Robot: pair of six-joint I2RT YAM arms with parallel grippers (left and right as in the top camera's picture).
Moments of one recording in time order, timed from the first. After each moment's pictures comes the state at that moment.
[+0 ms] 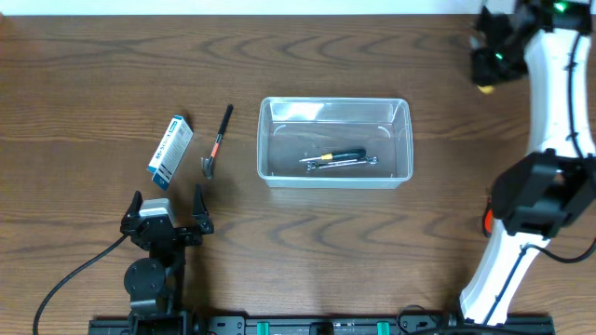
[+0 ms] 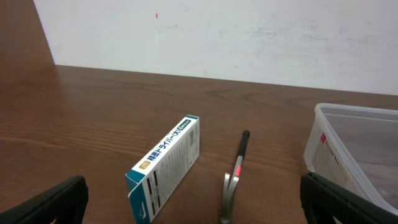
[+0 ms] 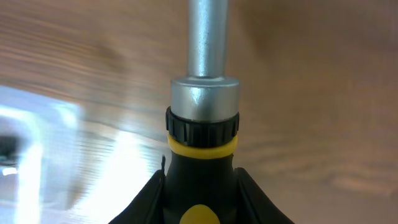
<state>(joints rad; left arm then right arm) 0.06 0.01 0.03 -0.13 -0.01 -0.07 -0.11 2.20 2.29 -1.37 -0.04 -0.34</state>
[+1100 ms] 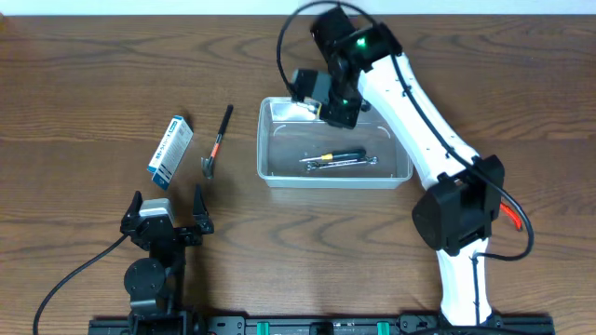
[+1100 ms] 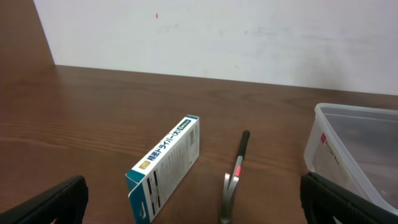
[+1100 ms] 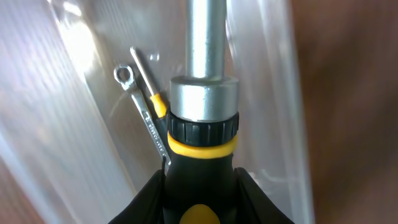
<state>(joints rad) 0.06 0.01 0.03 -0.13 -0.01 -0.07 0.49 2.20 2.14 -1.35 -0.05 -0.77</state>
